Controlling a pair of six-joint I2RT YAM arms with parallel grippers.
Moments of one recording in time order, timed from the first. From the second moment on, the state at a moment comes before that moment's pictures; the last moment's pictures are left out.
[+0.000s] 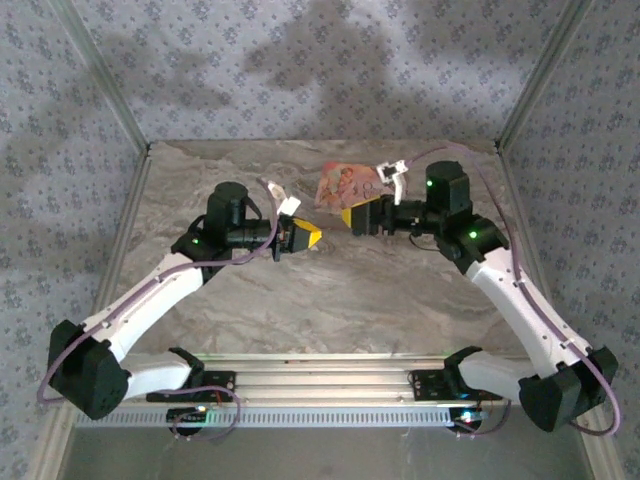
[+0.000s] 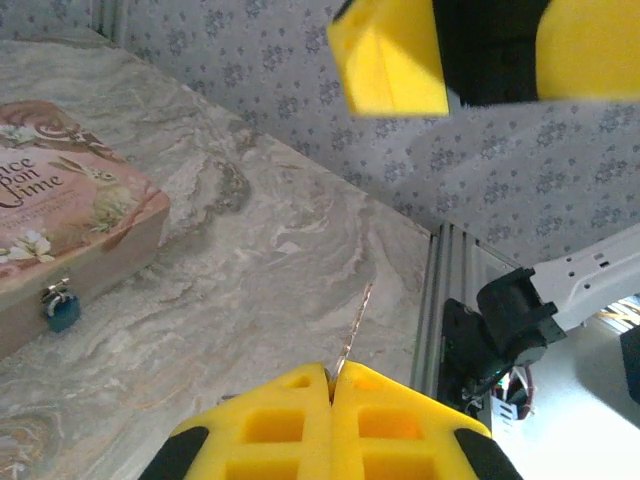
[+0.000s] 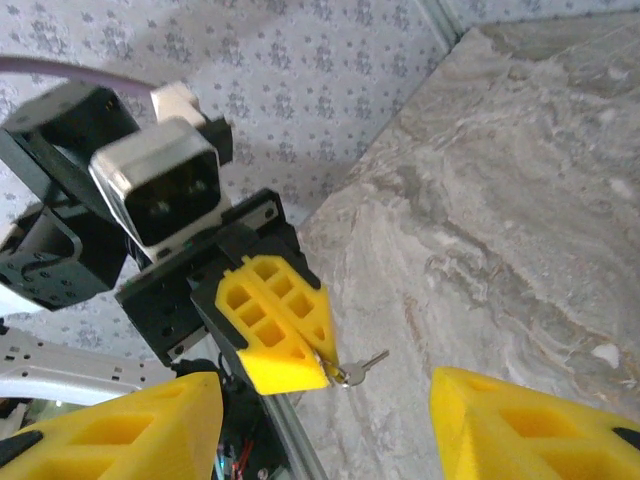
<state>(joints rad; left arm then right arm) -0.58 1.20 0.96 -0.11 0.79 -0.19 0.45 1.14 1.15 -0.38 -0.75 0.41</state>
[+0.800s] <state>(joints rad) -0.76 1.05 0.88 -0.09 0.26 0.00 0.59 1.28 1.14 -0.30 -0.51 0.83</state>
